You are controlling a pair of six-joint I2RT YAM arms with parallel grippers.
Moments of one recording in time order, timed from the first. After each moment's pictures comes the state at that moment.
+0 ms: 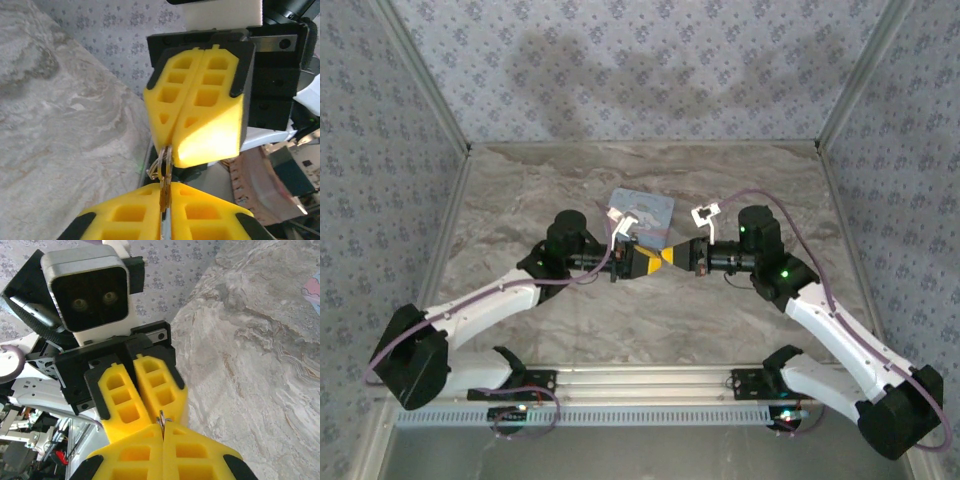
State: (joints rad) left arm -0.73 1.24 0.75 0.30 0.87 -0.64; right arm 0.54 0.96 0.79 -0.18 -0.78 0.61
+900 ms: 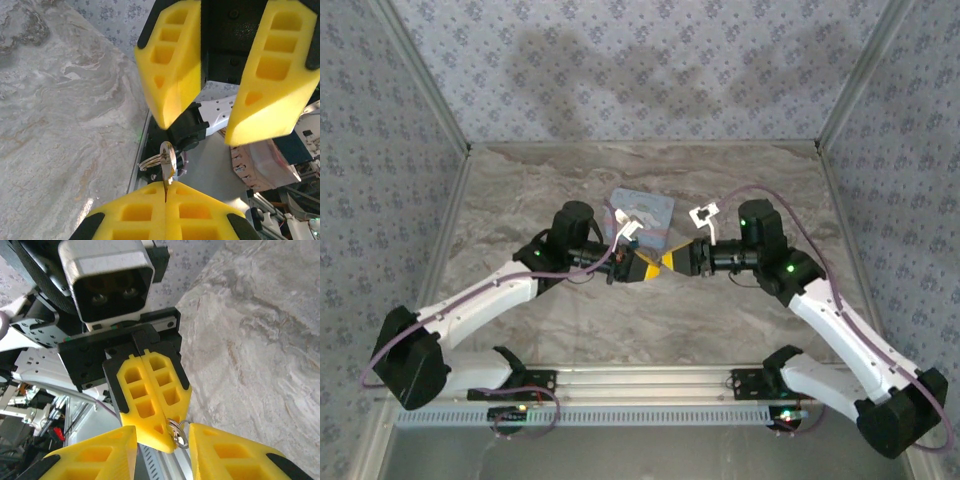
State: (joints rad) left arm -0.74 1.24 0.88 -0.06 0.94 -0.45; right arm 0.53 0.97 0.90 -0.38 -0.83 0.46
